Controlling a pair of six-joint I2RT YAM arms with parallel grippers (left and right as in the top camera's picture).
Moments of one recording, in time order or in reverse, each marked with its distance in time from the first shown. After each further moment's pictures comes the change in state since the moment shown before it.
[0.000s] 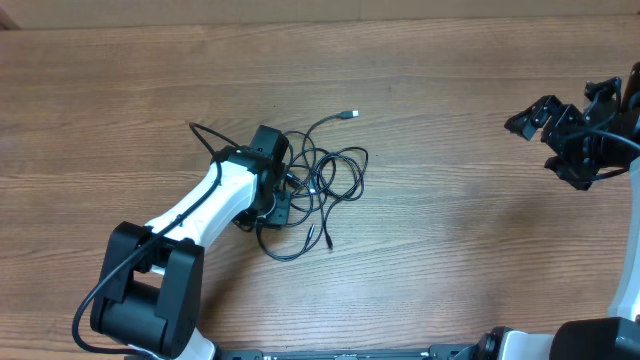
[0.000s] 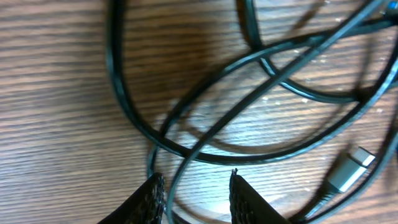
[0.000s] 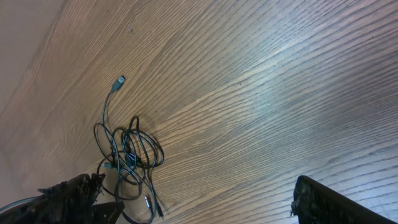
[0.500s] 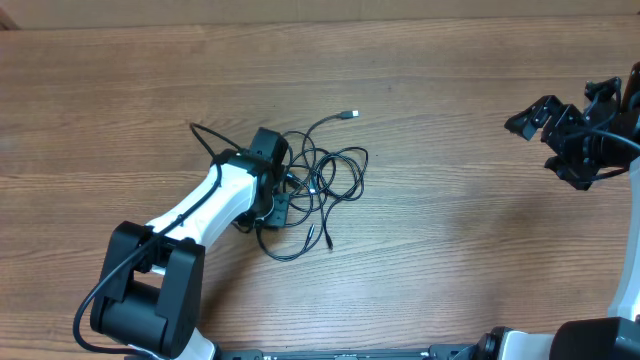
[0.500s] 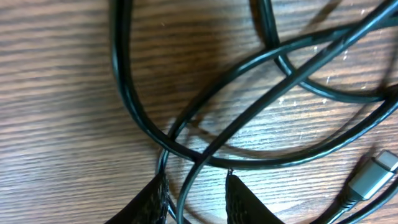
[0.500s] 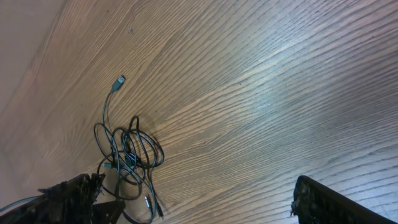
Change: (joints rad) left arm -0.002 0.000 -0.032 0.036 -0.019 0.030; right arm 0.000 0.000 0.000 0.000 0.000 0.000
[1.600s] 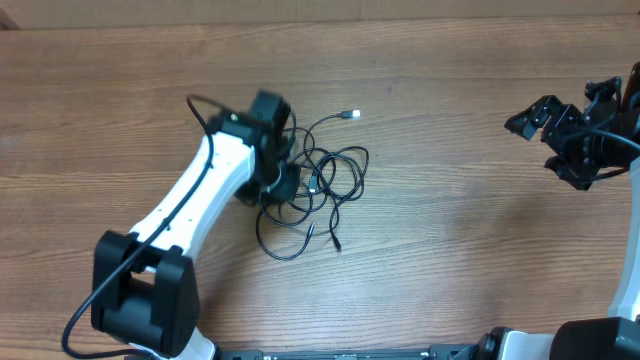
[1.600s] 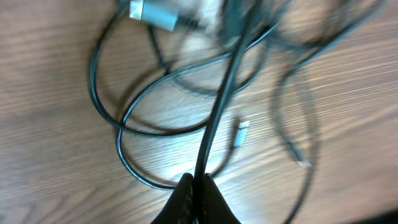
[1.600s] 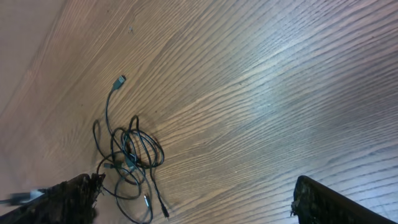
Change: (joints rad) left arm 0.000 0.003 0.372 -0.318 0.177 0.021; right arm 0.000 0.000 0.000 0.000 0.000 0.000
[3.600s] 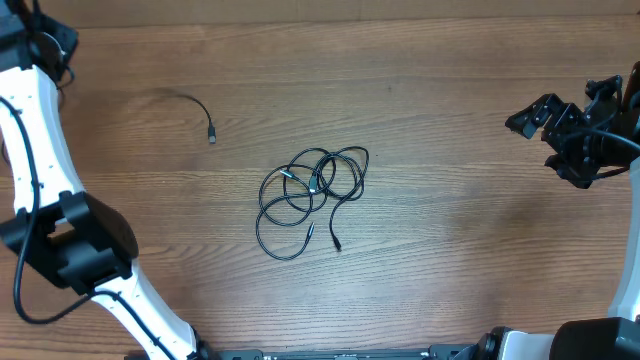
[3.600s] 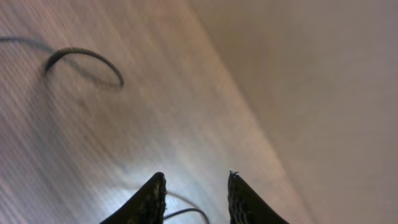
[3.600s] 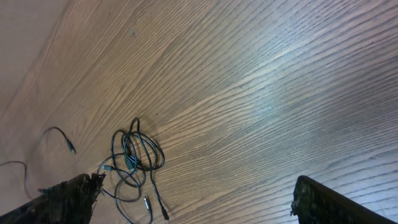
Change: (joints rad) left arm 0.751 0.385 0.776 0.303 -0.228 -0.523; right arm 0.000 0.000 0.000 0.013 0.000 0.000
